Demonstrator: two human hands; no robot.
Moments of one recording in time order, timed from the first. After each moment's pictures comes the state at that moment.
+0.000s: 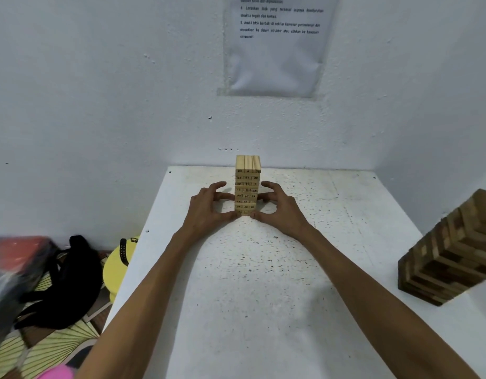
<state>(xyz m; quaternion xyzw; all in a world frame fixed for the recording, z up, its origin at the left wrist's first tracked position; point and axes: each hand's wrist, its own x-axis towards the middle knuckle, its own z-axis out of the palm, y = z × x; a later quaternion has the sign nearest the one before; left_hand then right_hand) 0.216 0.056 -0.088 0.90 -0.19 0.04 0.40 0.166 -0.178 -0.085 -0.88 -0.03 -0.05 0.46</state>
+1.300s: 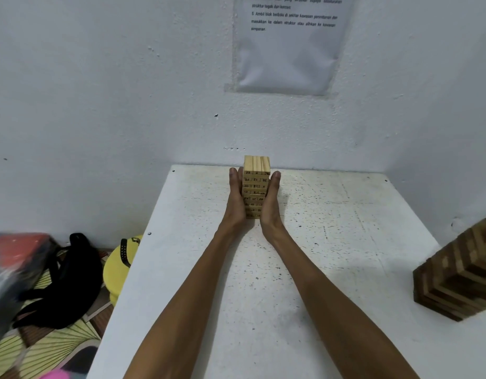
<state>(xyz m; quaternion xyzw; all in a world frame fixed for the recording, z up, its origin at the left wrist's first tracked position) 0.207 -0.022 -0.068 0.59 -0.05 -0.11 0.80 0.187 -0.093 -0.069 -0.63 0.10 -0.10 0.76</state>
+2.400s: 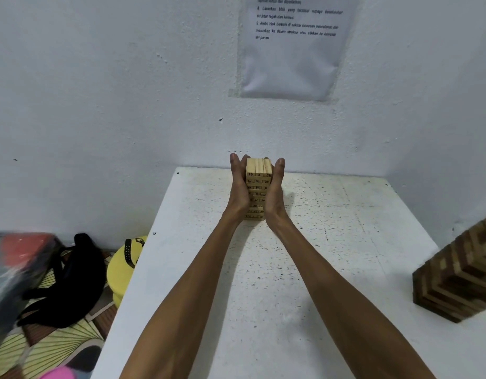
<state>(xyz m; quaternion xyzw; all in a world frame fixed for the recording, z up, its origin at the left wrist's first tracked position) 0.219 -0.026 -0.033 0.60 -0.05 -0.09 0.79 0.196 -0.094 -0.040 -0.62 0.09 -0.13 0.77</state>
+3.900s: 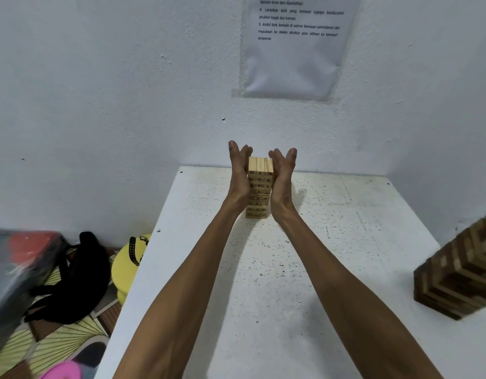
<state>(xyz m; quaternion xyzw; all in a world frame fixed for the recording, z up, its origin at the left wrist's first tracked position) 0.219 -0.019 -0.006 0.59 -0.05 -0.08 0.80 0.199 -0.102 -0.021 -0.59 0.09 -0.16 0.79</state>
